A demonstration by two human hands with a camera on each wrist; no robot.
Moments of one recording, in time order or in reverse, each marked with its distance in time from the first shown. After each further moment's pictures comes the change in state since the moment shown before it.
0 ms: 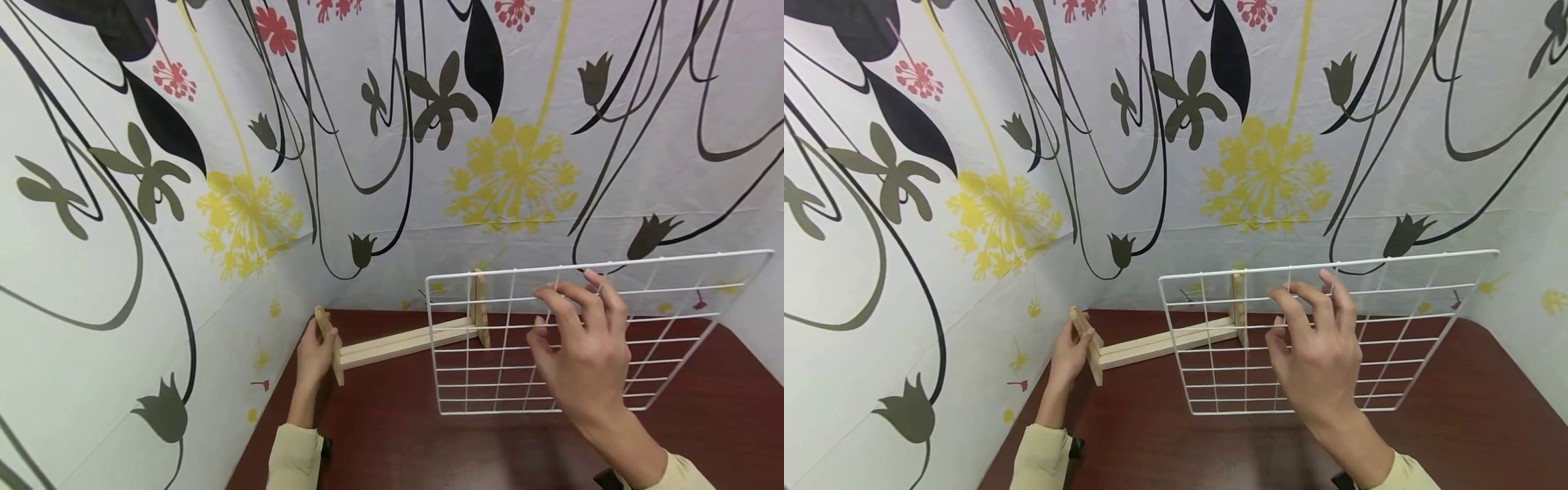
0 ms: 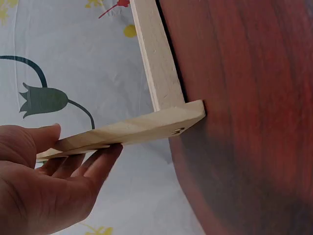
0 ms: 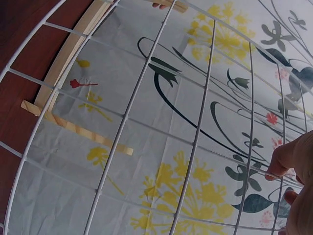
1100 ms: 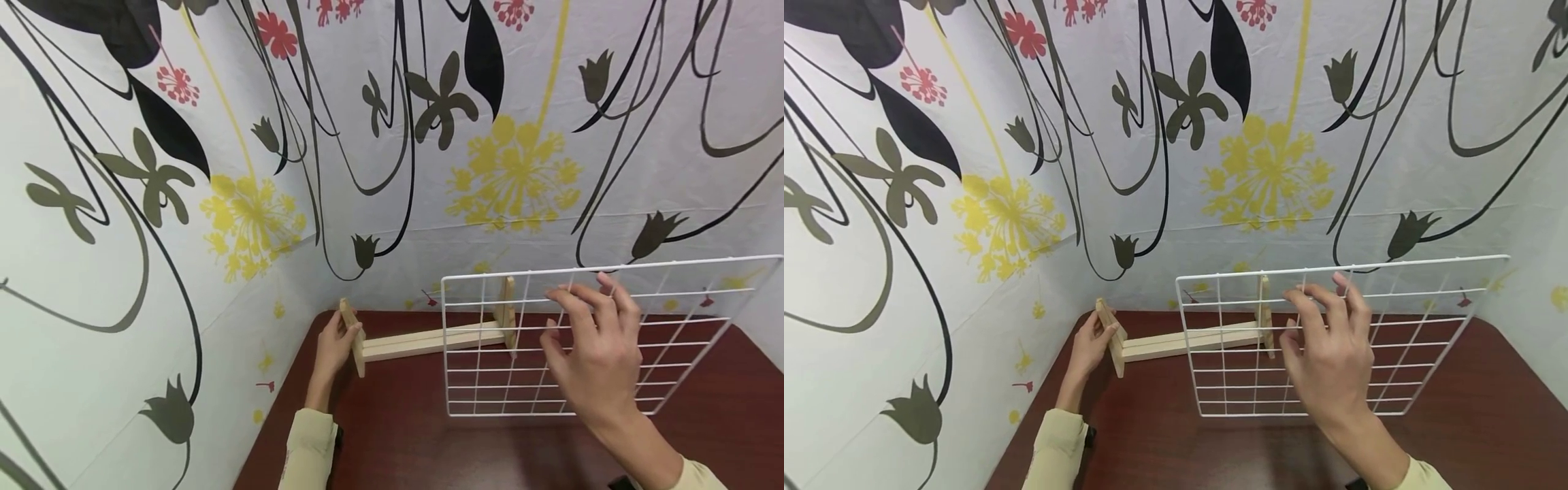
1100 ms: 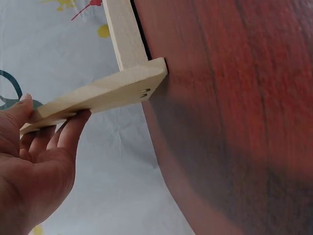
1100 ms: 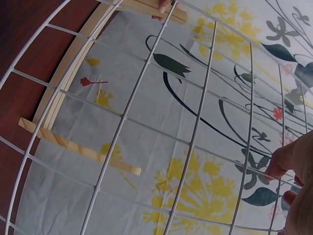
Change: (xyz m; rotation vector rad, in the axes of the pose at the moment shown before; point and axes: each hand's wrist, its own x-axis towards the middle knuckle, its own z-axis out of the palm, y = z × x) left_hand 0.022 -0.006 0.027 -0.012 -0.126 0.158; right_hand -0.006 0.010 -0.006 0.029 -0.045 0.028
